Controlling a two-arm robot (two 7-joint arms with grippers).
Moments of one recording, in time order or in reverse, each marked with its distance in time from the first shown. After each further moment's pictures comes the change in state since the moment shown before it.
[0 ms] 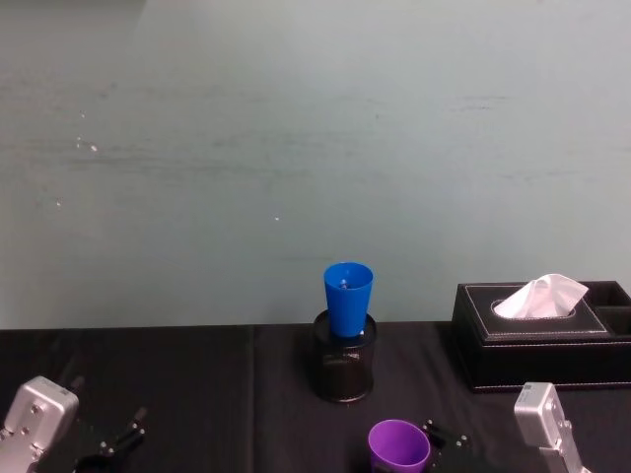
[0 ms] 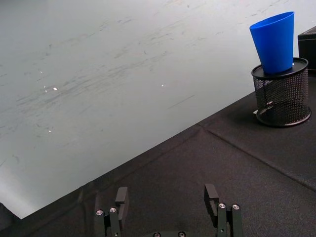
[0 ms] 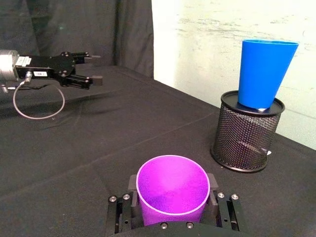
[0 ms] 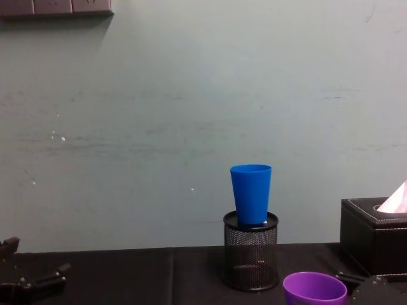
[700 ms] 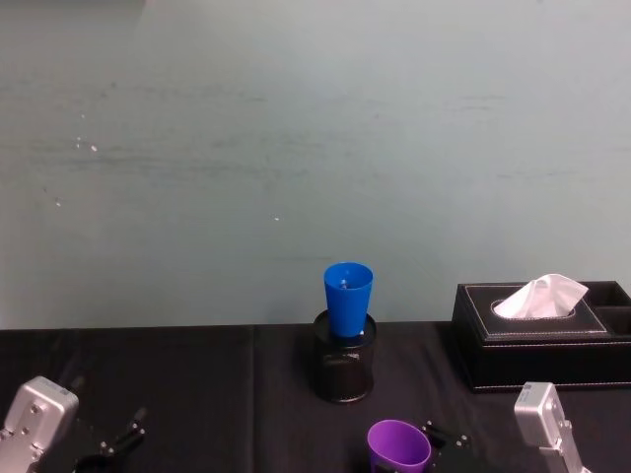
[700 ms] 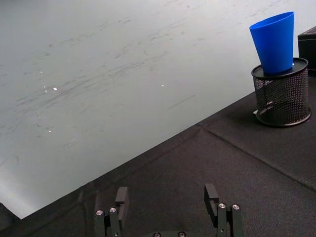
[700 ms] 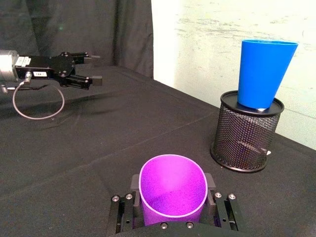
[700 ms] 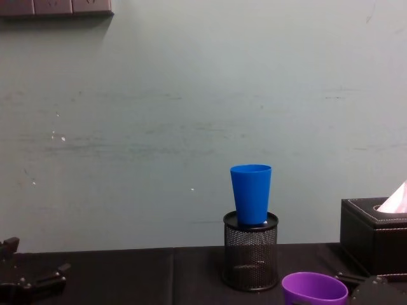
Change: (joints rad) left arm 0.000 0.000 0.000 0.000 0.000 0.000 0.000; right arm 0.000 0.000 0.000 0.000 0.001 0.001 -0.001
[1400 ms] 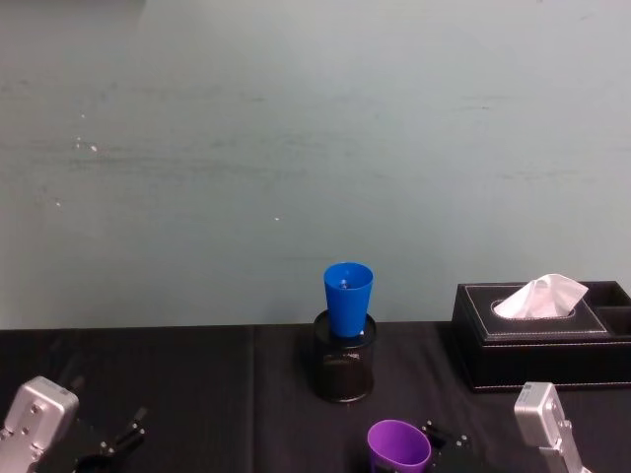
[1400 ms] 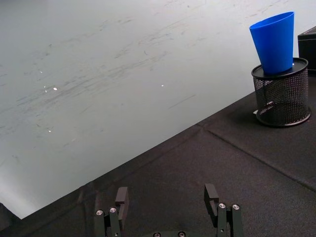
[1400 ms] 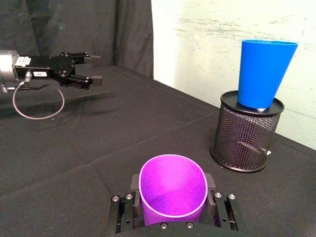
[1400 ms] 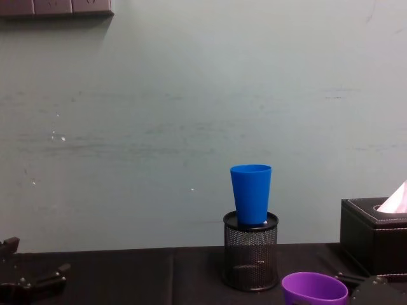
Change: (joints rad) left arm 0.000 0.000 0.000 0.000 0.000 0.000 0.000; right arm 0.000 0.000 0.000 0.000 0.000 0.000 0.000
